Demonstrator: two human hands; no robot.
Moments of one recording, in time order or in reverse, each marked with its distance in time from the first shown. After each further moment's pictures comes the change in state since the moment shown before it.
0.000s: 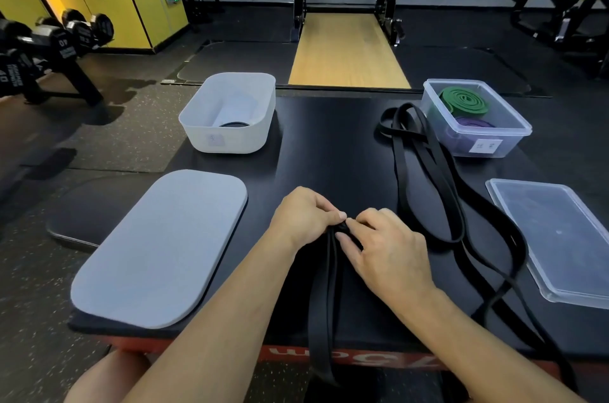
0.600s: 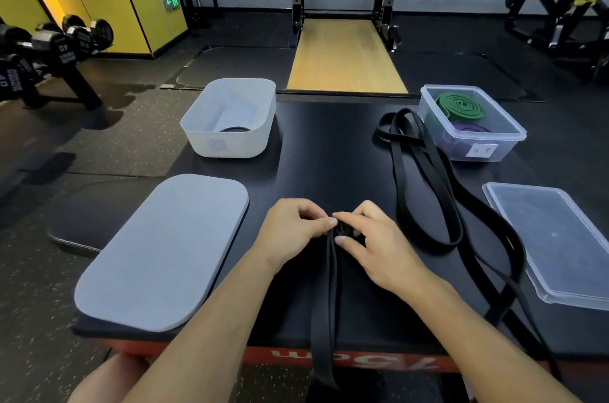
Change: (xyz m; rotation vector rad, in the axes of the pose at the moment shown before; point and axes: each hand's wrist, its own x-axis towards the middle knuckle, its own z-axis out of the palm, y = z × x) left_hand -0.026 -0.016 -0.011 -0.217 0.035 0.136; right_hand 0.018 0.012 0.001 0.491 -0.397 0.182
